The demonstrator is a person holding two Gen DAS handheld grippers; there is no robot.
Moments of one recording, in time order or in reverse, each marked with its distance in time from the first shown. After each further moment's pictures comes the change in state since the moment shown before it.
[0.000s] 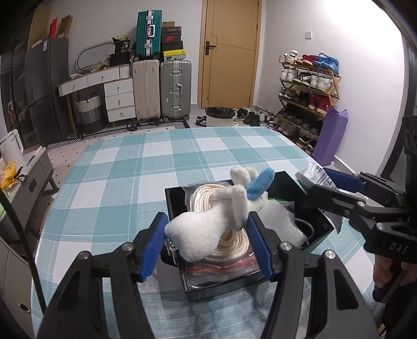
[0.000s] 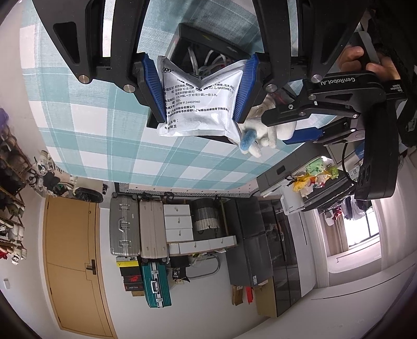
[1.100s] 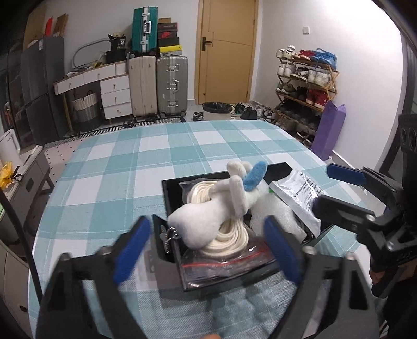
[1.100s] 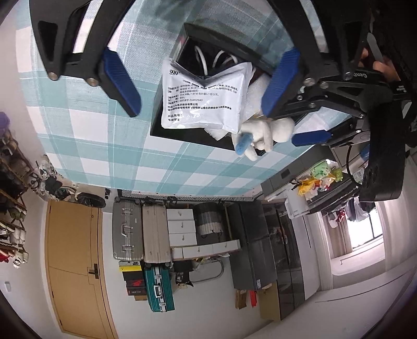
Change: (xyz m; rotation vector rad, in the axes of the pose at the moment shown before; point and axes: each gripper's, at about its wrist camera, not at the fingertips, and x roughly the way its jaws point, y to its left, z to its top) left arm 0.004 0.002 -0.005 0.008 0.012 -0.005; right arm 0.014 -0.013 -0.009 0.010 0.012 -0.015
